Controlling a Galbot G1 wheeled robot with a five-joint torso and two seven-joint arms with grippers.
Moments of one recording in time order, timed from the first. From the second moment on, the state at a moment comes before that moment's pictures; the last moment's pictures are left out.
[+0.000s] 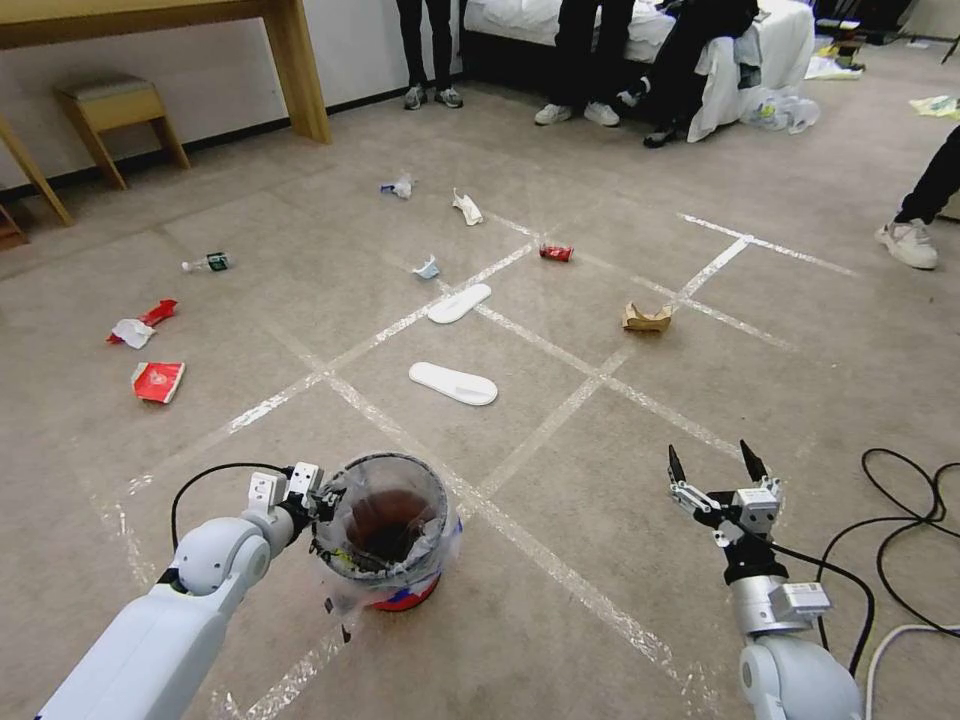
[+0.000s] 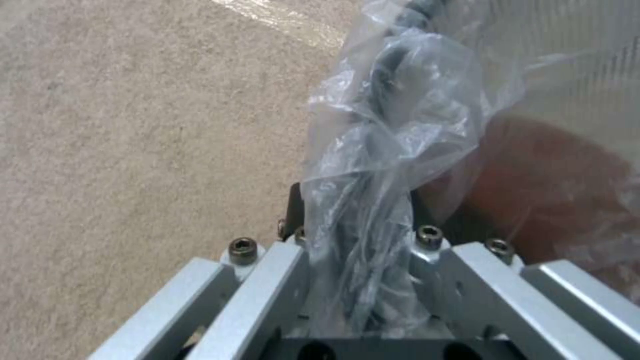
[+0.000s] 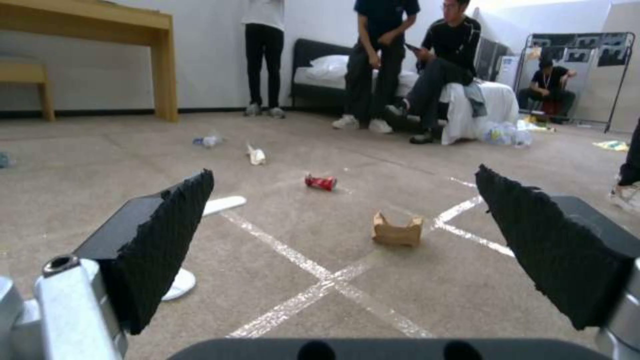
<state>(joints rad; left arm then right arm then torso) 1.08 -0.97 -0.30 -1.59 -0.54 0.62 0.08 -1.47 1.46 0.77 1.85 0.15 0.30 -0.21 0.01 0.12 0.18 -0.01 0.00</state>
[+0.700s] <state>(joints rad) 1.10 -0.95 -0.31 -1.67 -0.57 0.62 0.08 -1.47 1.46 0.77 1.86 0.16 0.29 -0.21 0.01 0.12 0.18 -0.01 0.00</state>
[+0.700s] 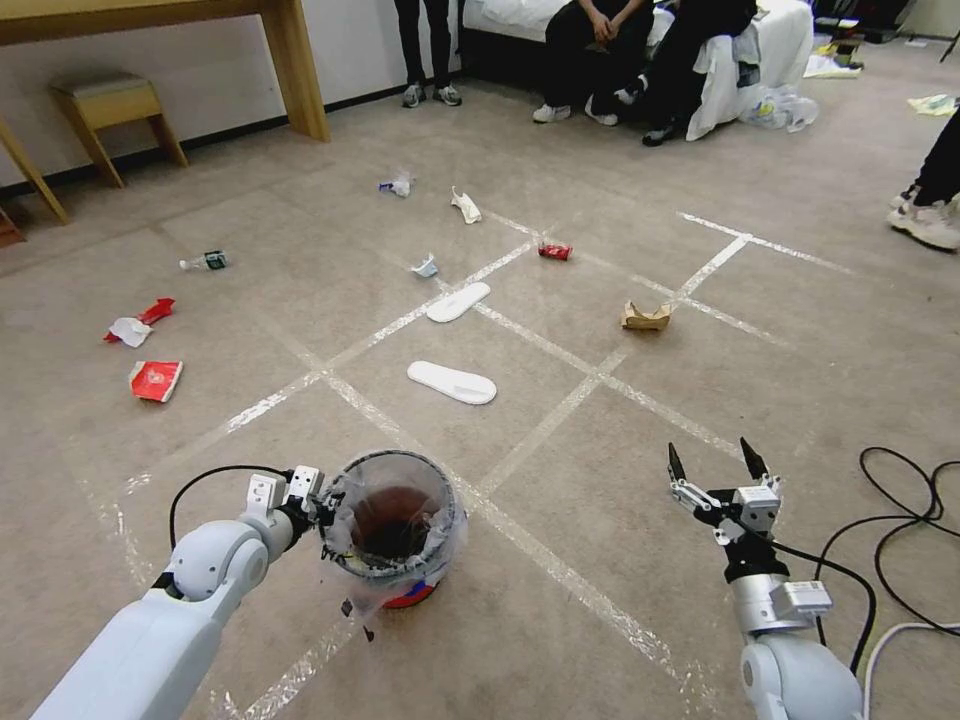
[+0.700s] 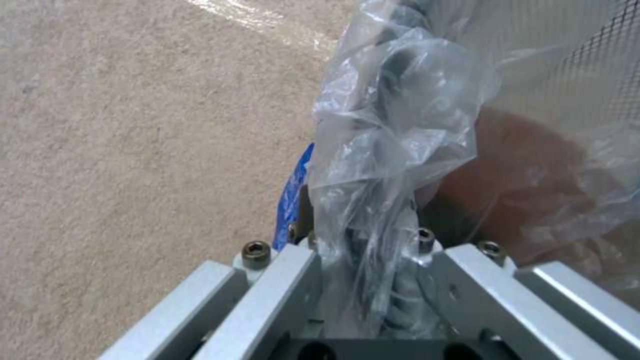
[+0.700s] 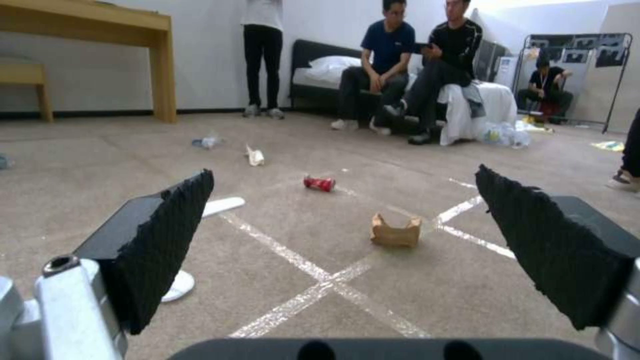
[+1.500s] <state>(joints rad) 1.14 -0.93 -0.34 -1.74 -0.59 0.57 0.11 -1.47 1.46 0.77 1.85 0.16 0.29 -0.21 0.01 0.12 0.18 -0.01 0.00</state>
